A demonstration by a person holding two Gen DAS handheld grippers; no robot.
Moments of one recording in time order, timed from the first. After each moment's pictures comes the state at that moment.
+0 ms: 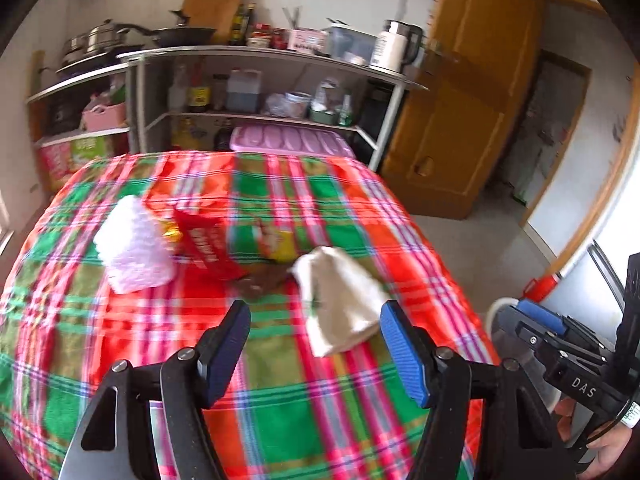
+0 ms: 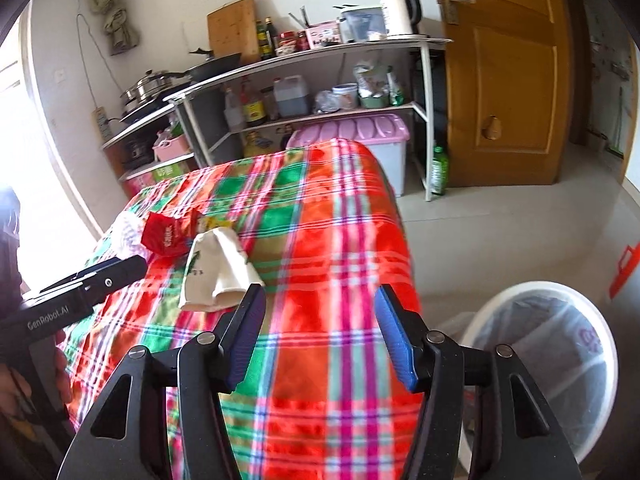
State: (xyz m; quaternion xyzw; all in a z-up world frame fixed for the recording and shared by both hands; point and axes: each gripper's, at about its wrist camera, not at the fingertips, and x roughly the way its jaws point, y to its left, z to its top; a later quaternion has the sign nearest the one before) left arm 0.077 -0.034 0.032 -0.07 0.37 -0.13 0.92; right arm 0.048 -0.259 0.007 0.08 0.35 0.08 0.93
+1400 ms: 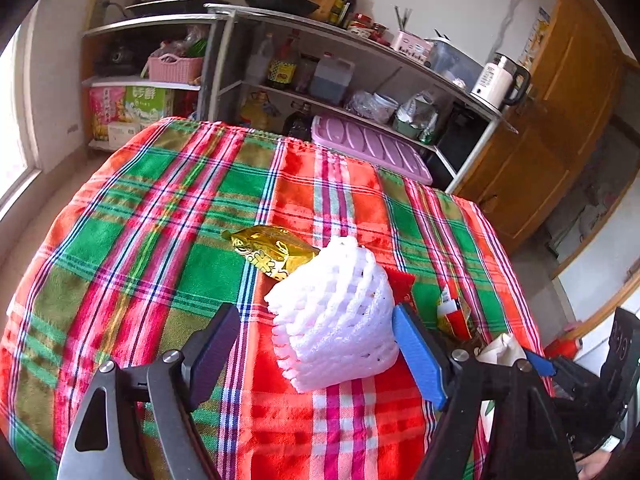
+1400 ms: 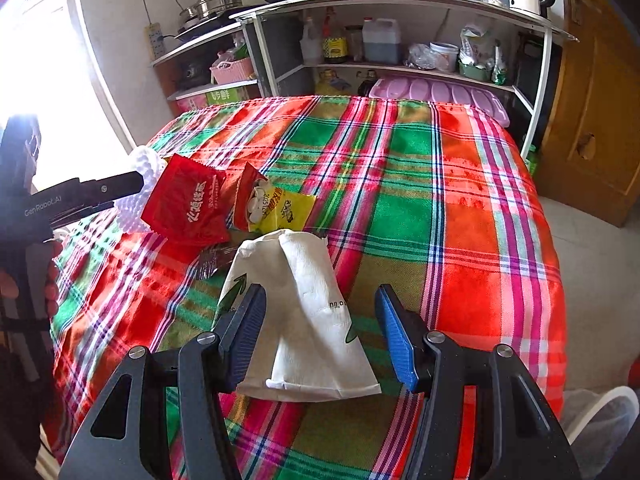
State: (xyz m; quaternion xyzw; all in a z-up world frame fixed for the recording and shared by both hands) left arm 0.176 0.106 -0.010 -0.16 0.39 -0.05 0.90; right arm 0.167 -0.160 -0.042 -0.01 0.43 0.20 0.88
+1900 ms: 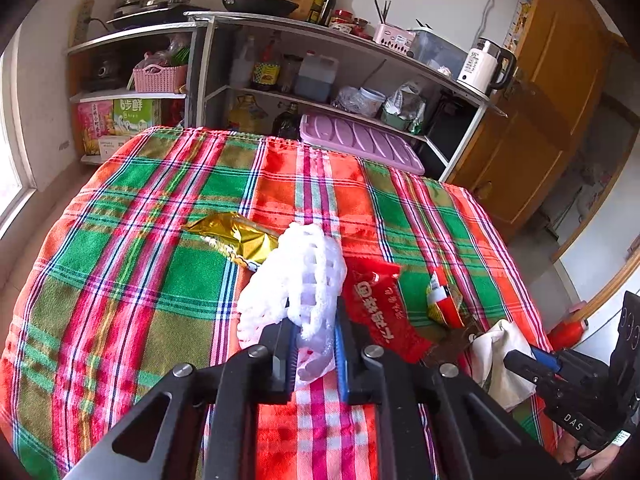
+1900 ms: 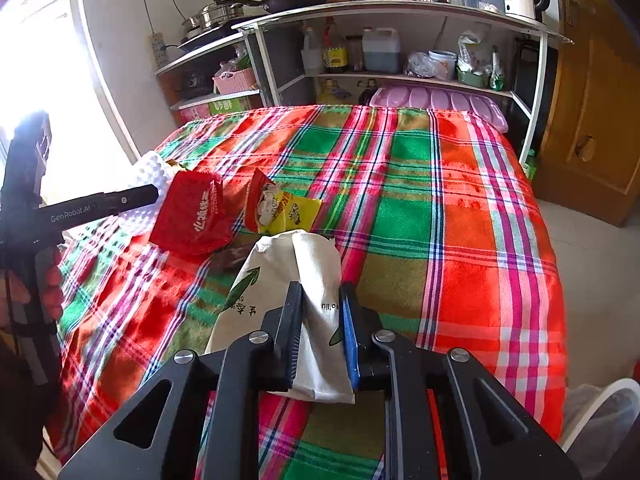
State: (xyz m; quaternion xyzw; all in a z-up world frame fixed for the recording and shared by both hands) left arm 0.170 0.087 -0.007 -0.12 0.40 -0.07 0.91; right arm 0.153 -0.162 -0.037 0.00 0.41 0.21 0.89
